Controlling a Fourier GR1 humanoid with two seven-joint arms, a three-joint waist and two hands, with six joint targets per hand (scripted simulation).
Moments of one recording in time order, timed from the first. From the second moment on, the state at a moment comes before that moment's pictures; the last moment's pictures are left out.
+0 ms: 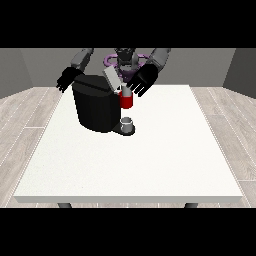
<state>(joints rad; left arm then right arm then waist) -1.18 0.44 0.13 -0.61 -0.66 -0.15 -0.13 -0.33 -0.05 -0.06 -1.37 -0.04 -0.16 -0.05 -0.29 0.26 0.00</state>
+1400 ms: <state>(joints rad) -1.17 0.46 0.08 -0.60 -0.74 -0.18 -0.18 -0.32 -0.04 -0.05 -1.37 -0.02 -0.18 -0.06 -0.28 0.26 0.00</state>
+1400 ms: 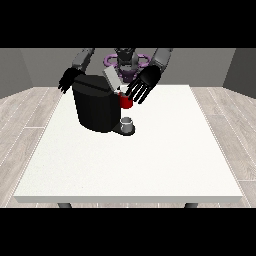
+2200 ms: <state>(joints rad) -1.12 0.42 0.06 -0.62 -0.76 -0.21 -0.16 -0.27 -0.04 -0.07 -1.34 -0.05 -0.16 -0.09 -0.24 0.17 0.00</state>
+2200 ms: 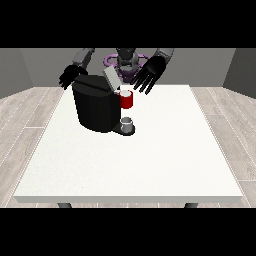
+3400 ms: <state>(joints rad) -0.67 0.10 0.36 -0.68 -0.31 -0.24 -0.25 -0.17 -0.15 -0.05 -1.47 -0.09 -0.02 0.02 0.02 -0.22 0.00</state>
